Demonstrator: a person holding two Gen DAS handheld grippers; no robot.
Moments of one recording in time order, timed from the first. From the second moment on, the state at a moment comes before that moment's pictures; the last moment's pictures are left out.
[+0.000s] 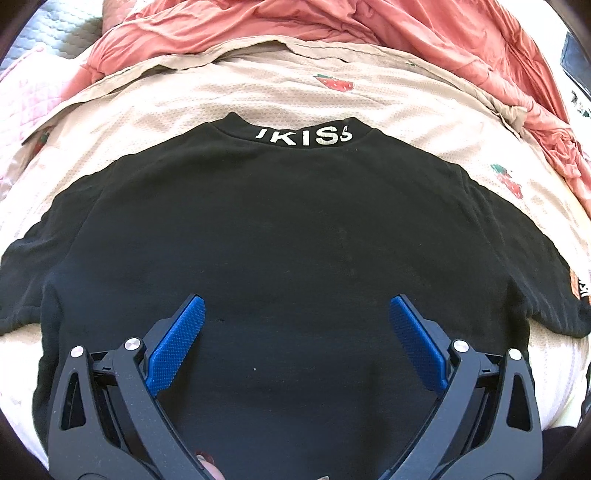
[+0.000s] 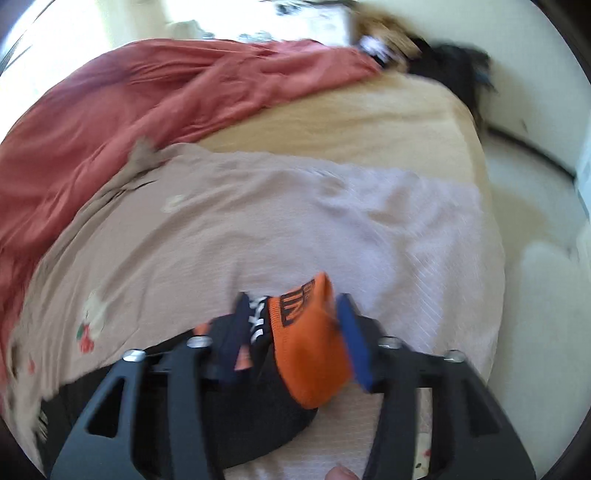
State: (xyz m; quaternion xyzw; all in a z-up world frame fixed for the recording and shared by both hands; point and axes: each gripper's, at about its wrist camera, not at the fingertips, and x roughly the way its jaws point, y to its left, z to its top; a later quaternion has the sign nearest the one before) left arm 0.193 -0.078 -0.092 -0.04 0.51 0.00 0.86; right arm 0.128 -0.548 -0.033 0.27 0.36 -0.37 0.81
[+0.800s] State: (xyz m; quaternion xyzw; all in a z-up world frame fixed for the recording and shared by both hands) left arm 0.193 -0.090 -0.092 -0.02 0.52 -0.02 0.86; right arm 0.150 -0.475 -0.001 0.22 0.32 -0.19 0.90
